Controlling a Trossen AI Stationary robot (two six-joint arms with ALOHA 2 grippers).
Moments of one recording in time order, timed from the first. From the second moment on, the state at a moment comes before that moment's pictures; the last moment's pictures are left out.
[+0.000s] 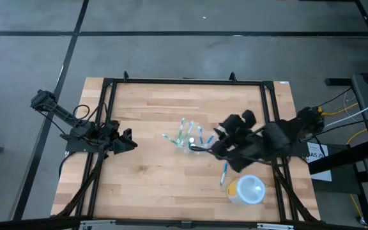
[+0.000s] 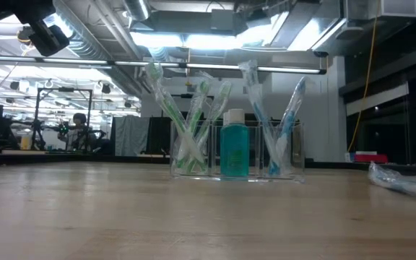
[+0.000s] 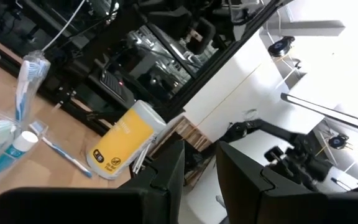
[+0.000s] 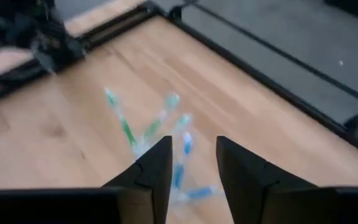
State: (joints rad) left arm -0.52 0.42 0.08 0.63 -0.29 -0.73; right arm 0.52 1.72 2.07 -1.57 0.86 1.12
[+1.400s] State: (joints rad) left arm -0.52 0.42 0.08 0.63 -0.43 -0.71; right arm -0.10 0.82 1.36 -1.57 -0.06 1.40
